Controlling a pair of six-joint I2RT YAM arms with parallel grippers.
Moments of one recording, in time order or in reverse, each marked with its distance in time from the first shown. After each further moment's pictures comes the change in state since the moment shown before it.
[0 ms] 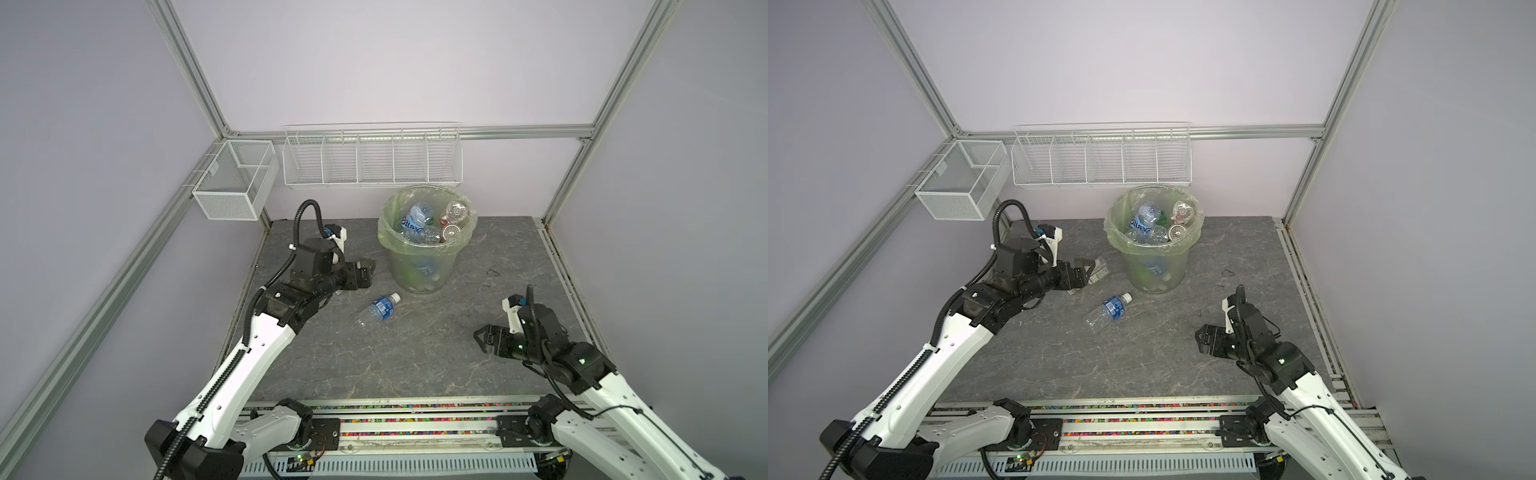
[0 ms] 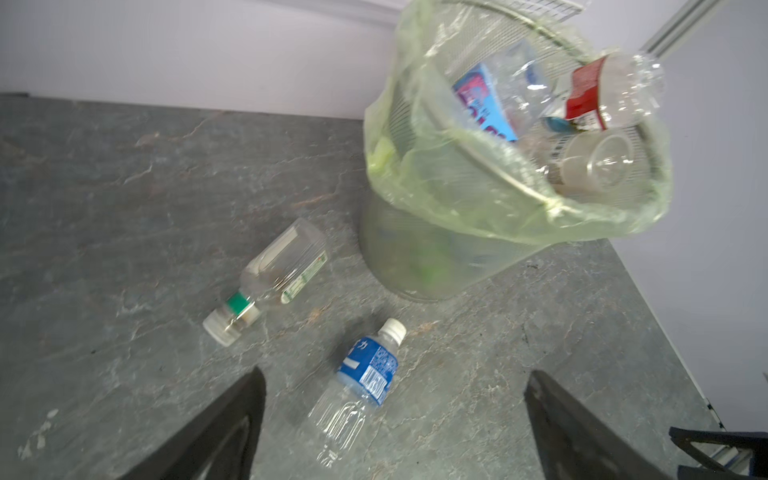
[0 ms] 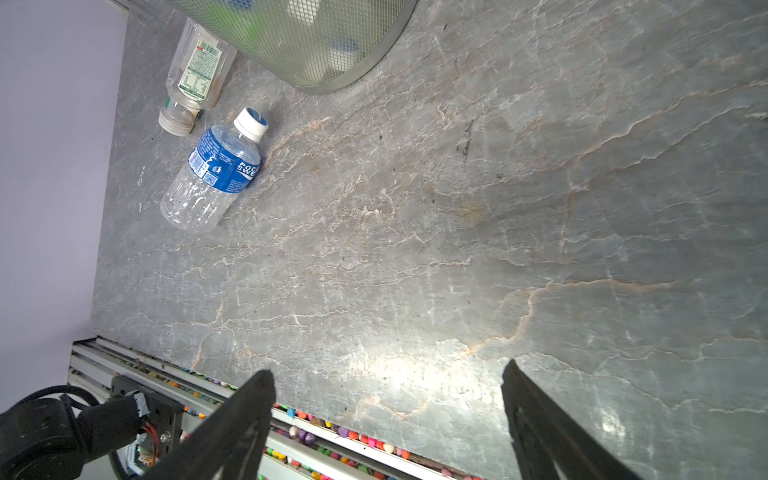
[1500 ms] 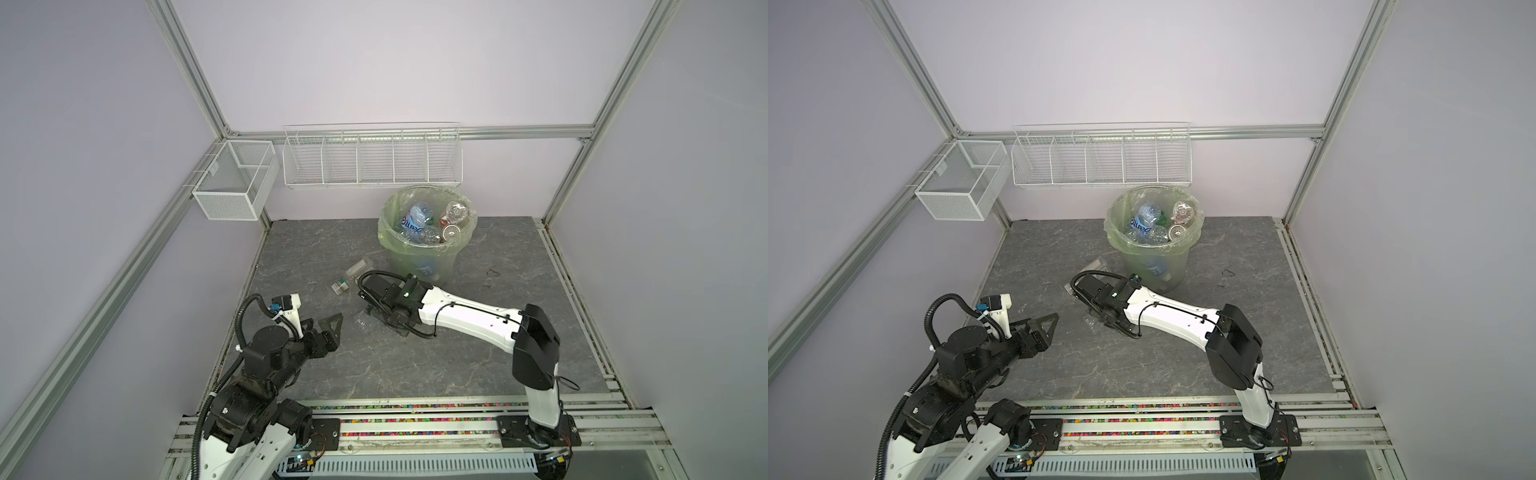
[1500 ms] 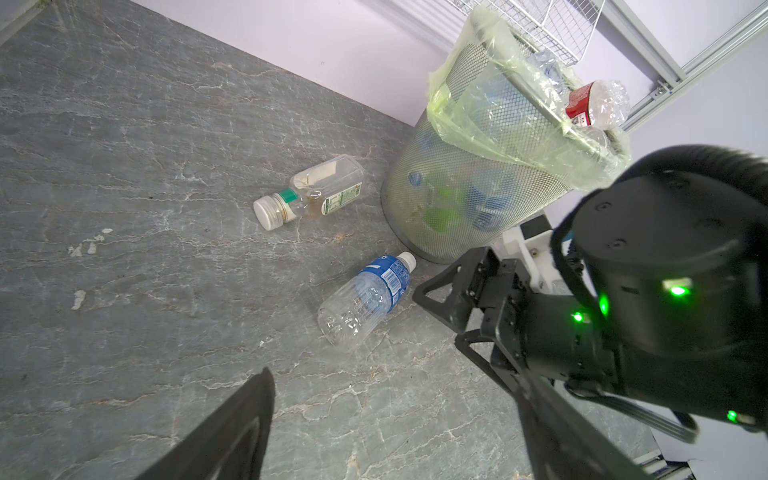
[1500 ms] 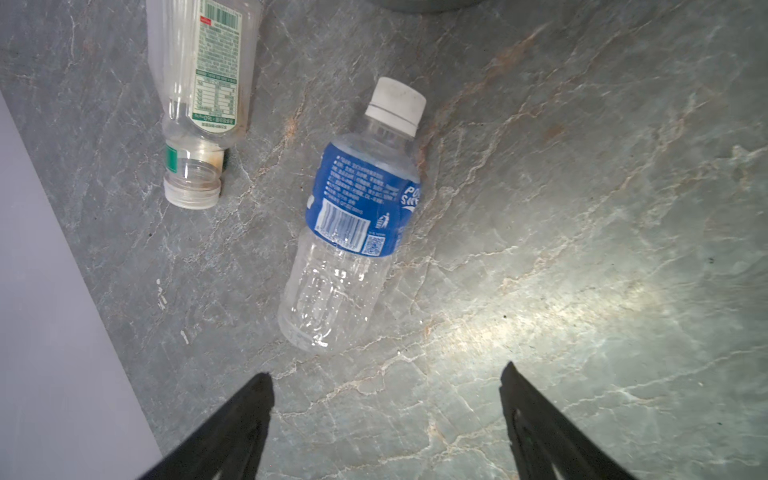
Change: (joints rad) left arm 0.008 -0.697 -0.389 -0.157 -0.048 -0.211; right arm 0.550 1.289 1.094 -0.127 0.336 0.855
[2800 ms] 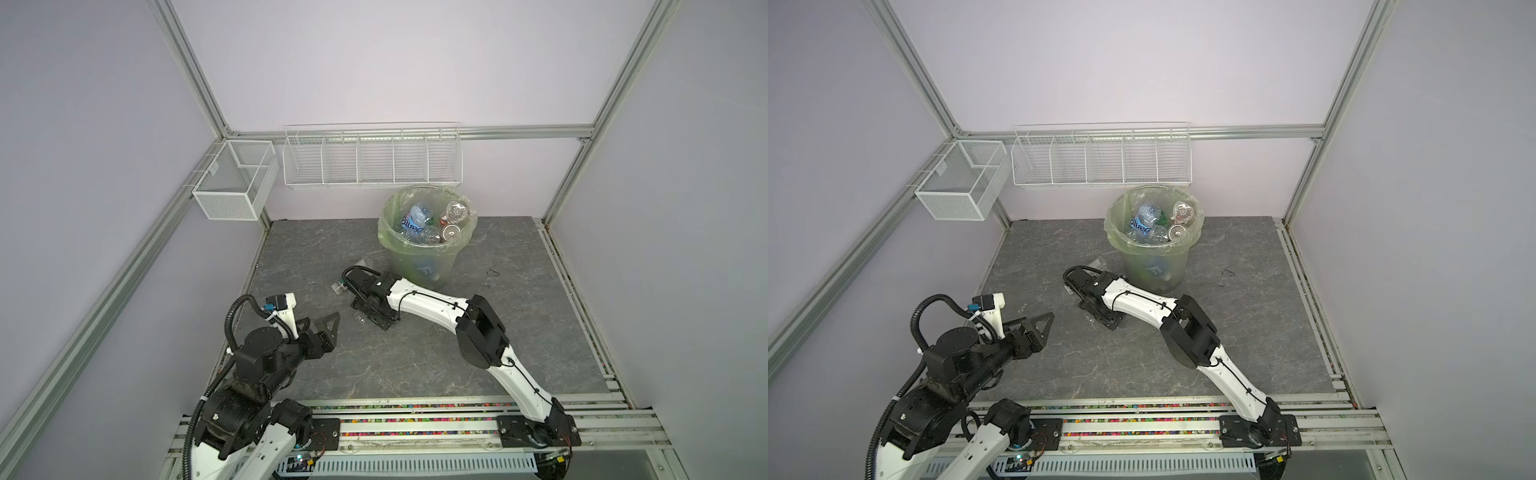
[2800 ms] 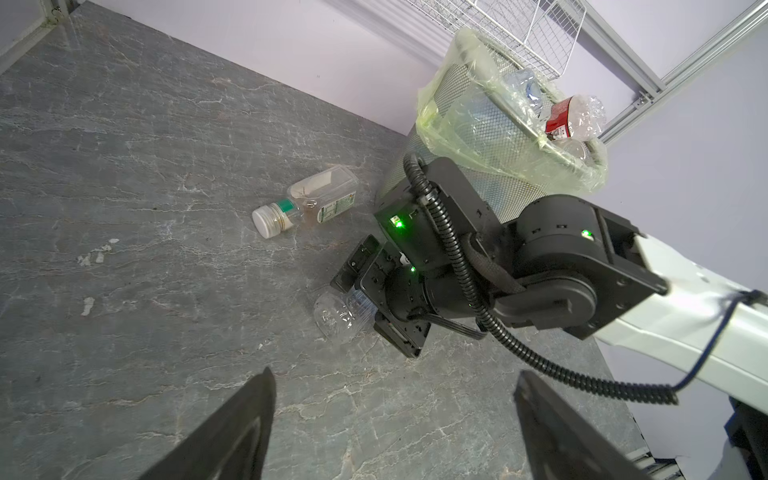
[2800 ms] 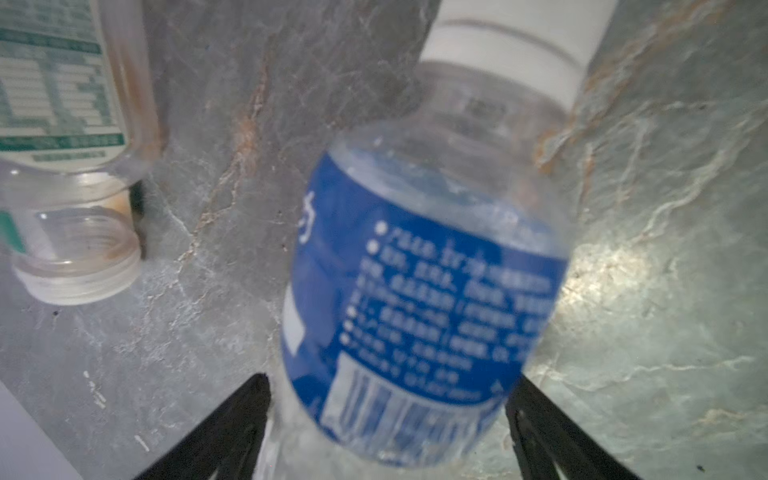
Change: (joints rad) left arm 0.000 0.002 0.063 -0.044 0.001 0.004; right arm -0.077 0.391 0.341 -0.053 -0.120 0.024
